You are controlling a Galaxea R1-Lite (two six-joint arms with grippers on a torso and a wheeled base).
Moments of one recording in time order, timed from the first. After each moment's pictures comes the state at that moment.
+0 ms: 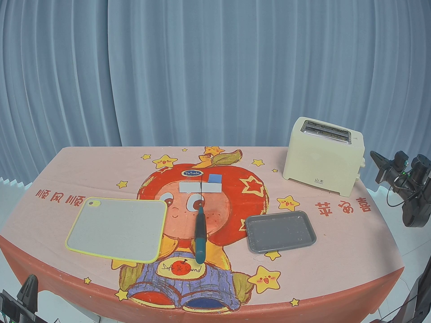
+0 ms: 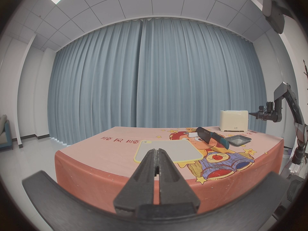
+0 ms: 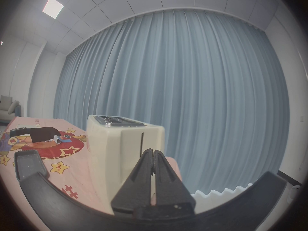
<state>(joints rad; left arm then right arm) 0.00 0.02 -0.02 0.00 0.00 -0.01 -0.33 2.20 -0.69 -1.54 0.58 -0.05</state>
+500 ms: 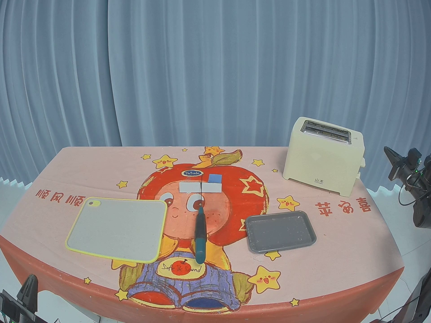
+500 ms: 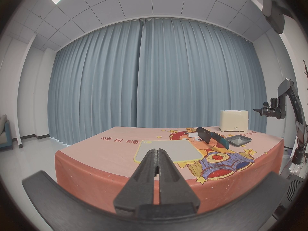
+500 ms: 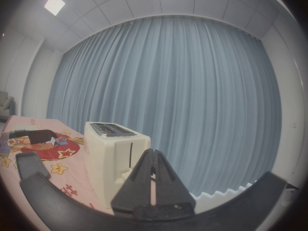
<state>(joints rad) 0.00 0.02 -0.02 0.00 0.00 -0.01 -0.41 2.09 -0.61 -1.55 0.59 -0.06</state>
